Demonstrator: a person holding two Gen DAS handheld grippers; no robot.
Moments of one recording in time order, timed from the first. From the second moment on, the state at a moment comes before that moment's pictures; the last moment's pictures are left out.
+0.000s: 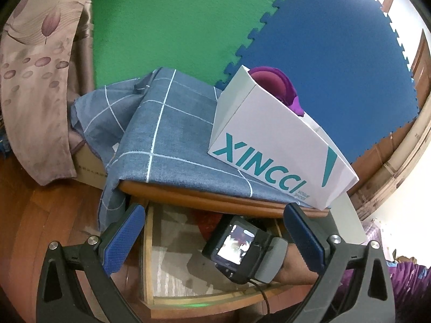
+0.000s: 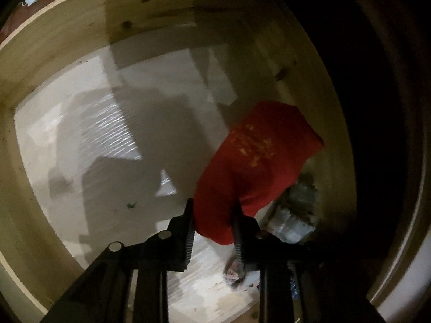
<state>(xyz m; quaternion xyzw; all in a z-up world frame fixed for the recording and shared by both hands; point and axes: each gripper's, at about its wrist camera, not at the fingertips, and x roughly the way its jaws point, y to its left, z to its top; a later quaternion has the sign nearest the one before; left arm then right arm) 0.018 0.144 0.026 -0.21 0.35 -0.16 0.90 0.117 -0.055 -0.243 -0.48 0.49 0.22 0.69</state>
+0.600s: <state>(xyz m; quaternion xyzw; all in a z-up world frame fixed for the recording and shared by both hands) 0.019 0.132 0.023 -0.18 0.36 -0.15 0.90 0.083 -0.112 -0.178 -0.38 0.54 0.29 0.70</state>
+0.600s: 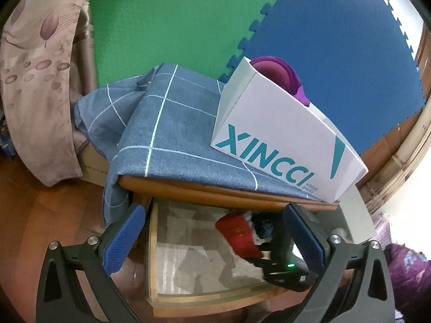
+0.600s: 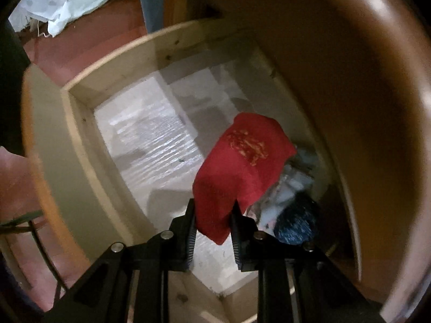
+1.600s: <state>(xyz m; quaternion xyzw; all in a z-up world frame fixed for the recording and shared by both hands) 0.008 0.082 0.022 -0.05 0.36 -0.16 0.92 -0.085 -0.166 0.120 -0.11 0.40 0.32 0.85</state>
